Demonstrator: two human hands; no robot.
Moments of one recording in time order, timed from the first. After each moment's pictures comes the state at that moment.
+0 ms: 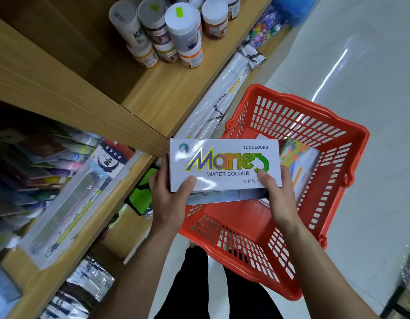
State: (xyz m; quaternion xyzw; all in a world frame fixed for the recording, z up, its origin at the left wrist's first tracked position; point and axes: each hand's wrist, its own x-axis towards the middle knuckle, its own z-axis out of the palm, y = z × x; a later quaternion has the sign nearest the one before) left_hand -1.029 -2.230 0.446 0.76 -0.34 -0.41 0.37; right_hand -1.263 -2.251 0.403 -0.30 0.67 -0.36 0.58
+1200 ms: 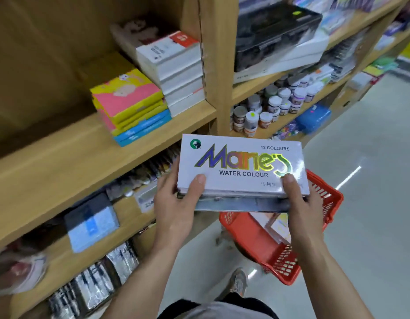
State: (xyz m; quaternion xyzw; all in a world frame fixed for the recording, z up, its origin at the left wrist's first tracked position) left_hand -0.986 -2.061 0.740 0.71 -0.34 -0.28 0.55; right_hand -1.202 -2.136 0.713 -0.47 0.55 -0.48 0.50
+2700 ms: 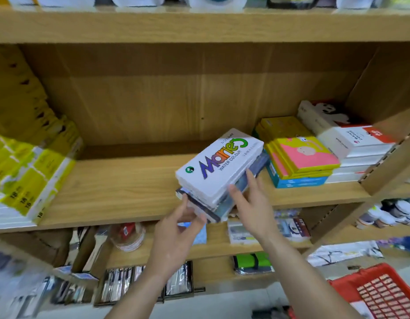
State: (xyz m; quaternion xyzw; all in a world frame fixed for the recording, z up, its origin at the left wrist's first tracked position) left_hand -0.773 -1.858 0.785 0.78 -0.26 -0.17 0.54; right_hand -0.850 -2.054 0.780 -0.82 0.30 -0.25 0.42
